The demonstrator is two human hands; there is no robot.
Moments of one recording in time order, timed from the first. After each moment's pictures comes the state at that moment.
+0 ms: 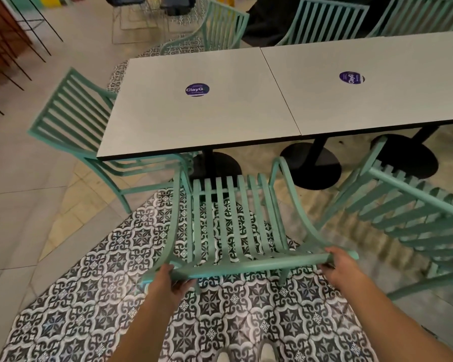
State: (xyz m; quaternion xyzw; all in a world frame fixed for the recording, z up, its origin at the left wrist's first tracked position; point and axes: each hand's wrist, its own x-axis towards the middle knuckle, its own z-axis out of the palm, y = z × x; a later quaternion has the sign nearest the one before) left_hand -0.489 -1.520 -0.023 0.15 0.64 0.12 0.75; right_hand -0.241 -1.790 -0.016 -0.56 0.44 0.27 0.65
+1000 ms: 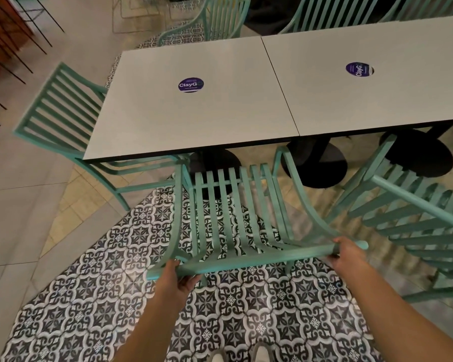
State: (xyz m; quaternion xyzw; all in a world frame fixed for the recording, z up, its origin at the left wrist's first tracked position) left_hand -0.414 -1.548 -0.010 0.15 0.64 0.15 0.74; right_hand -0.154 -1.796 -0.032 -0.58 0.45 0.23 0.64
